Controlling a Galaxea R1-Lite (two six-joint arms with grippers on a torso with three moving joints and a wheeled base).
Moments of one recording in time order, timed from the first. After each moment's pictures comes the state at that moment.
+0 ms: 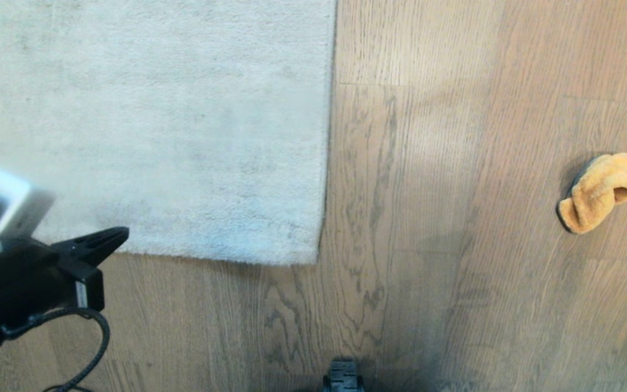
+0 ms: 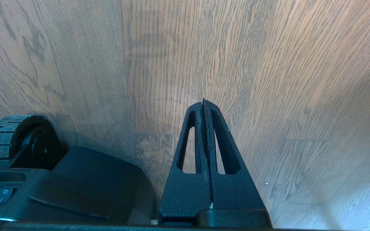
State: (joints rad) left arm -0.24 1.07 -0.43 -0.46 0.03 0.24; right arm -0.06 0.27 0.00 -0.05 0.01 -0.03
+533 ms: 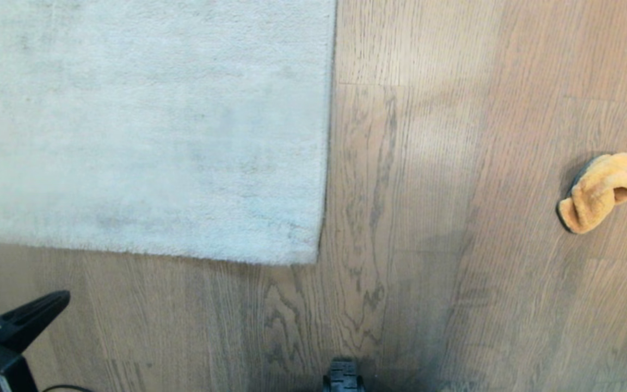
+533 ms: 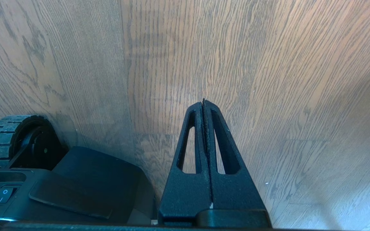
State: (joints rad) left arm -0.01 0.75 -0.24 -0.34 -0.14 0.18; right arm -0.06 0.27 0.00 -0.05 0.01 -0.03
